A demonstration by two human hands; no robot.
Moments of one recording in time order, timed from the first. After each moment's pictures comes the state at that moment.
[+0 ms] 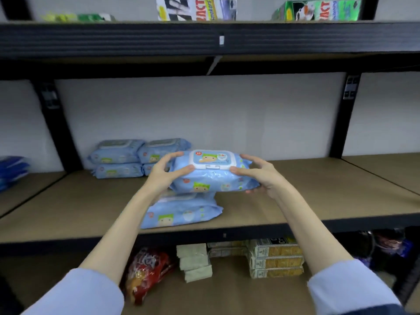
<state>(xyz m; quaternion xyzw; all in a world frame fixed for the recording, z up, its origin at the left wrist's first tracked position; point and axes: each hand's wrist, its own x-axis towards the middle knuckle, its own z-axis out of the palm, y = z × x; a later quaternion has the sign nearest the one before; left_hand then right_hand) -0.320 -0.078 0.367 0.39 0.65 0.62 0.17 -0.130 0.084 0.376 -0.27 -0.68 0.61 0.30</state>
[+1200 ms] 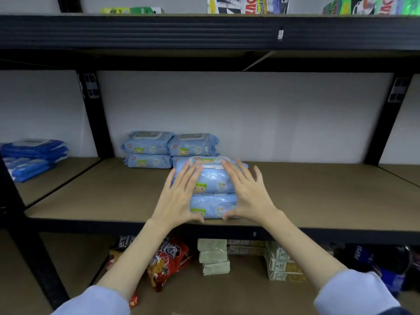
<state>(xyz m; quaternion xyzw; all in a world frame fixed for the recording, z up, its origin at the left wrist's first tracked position) -0.348 -0.135 0.300 0.55 0.75 0.12 -0.33 -0.202 0.025 0.319 -0.10 -0.93 -0.14 0.31</state>
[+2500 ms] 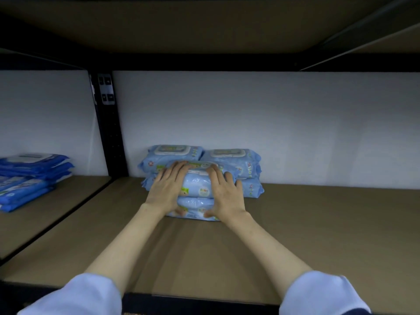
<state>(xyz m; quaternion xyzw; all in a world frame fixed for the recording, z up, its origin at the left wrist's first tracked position) -0.573 -0.118 0.320 0.48 0.84 0.10 -0.23 -0.449 -0.001 0.316 -0.20 -0.96 -0.04 0.21</state>
